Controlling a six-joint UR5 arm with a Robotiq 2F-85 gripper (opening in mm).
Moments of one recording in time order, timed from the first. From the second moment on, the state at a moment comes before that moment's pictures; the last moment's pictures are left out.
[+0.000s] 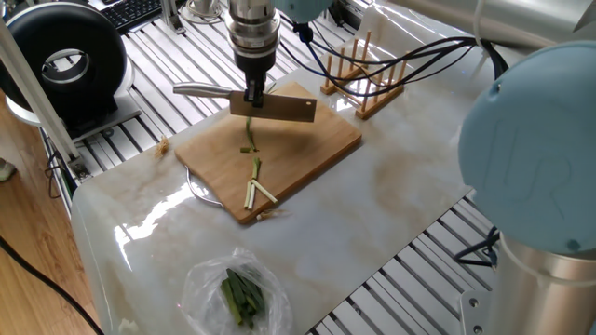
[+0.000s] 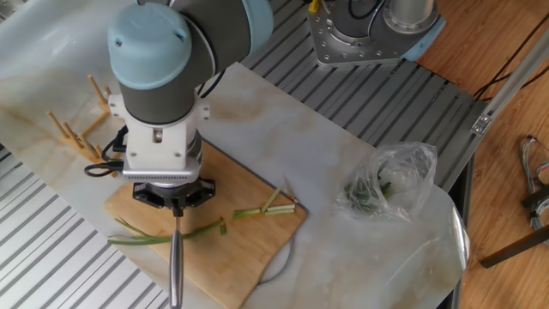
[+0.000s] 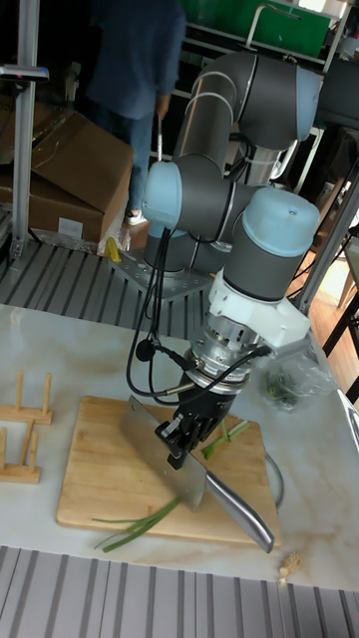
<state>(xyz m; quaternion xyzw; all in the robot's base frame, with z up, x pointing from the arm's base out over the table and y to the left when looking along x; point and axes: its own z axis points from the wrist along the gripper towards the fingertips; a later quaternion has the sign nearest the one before) 0.662 0.038 0.078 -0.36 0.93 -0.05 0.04</state>
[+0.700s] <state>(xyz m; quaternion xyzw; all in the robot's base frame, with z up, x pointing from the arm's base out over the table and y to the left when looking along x) 0.657 0.031 0.072 -0.37 0.93 -0.06 0.02</state>
